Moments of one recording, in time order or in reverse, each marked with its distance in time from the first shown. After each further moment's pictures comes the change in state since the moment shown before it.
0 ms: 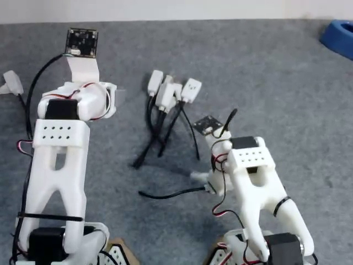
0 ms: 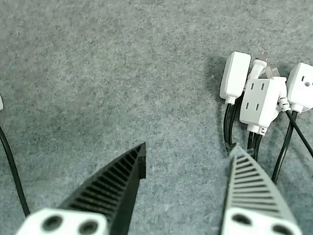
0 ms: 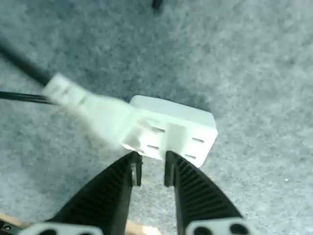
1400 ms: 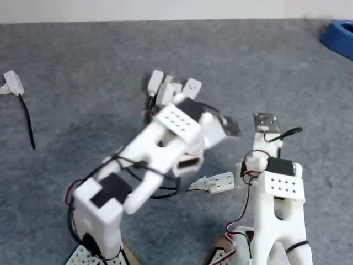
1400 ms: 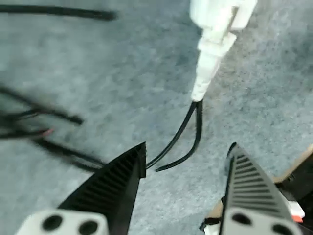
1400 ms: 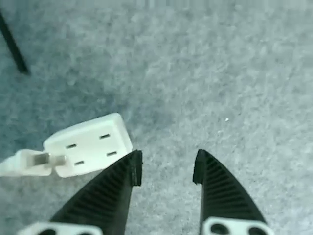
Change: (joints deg) left arm 39.9 39.6 -26.2 40.7 -27.8; right arm 18.3 -23.2 9.4 -4.9 -19.0
